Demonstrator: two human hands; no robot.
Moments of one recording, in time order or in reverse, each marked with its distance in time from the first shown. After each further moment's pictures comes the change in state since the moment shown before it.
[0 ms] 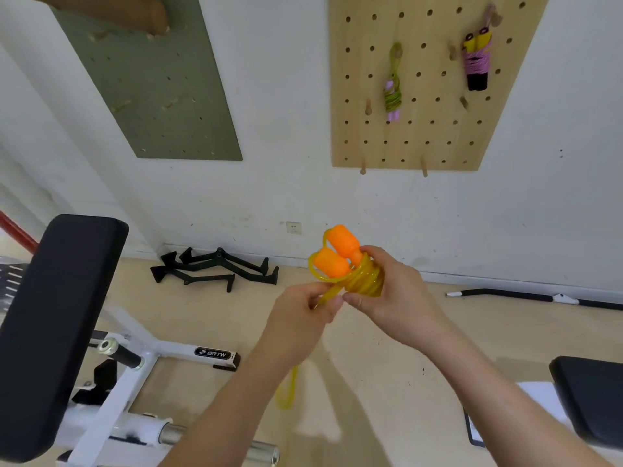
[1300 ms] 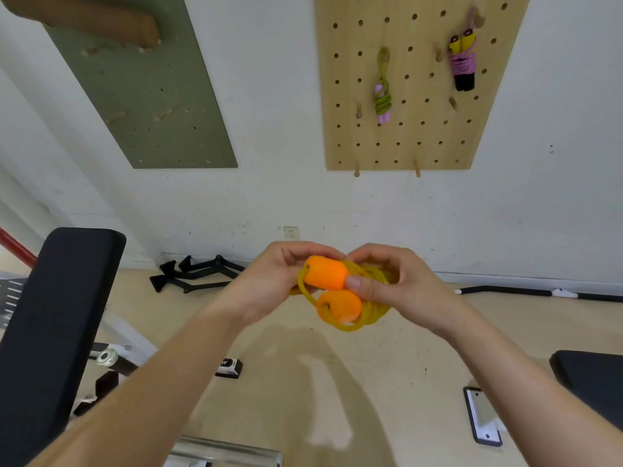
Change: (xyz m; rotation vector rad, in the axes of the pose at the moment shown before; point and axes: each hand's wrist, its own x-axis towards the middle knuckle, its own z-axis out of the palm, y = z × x) left_hand 0.032 0.037 -0.042 -0.315 -0.342 0.057; right_hand 0.000 -0.003 -0.036 0.529 -0.266 -0.061
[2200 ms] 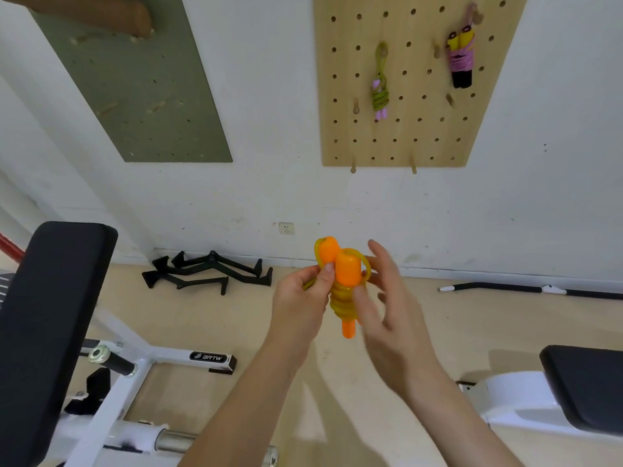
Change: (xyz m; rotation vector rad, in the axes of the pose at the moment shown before) left_hand -0.005 -0.039 0.056 -0.173 0.459 -0.028; right_hand -0.028 0.027 0.059 -0.257 0.476 -0.031
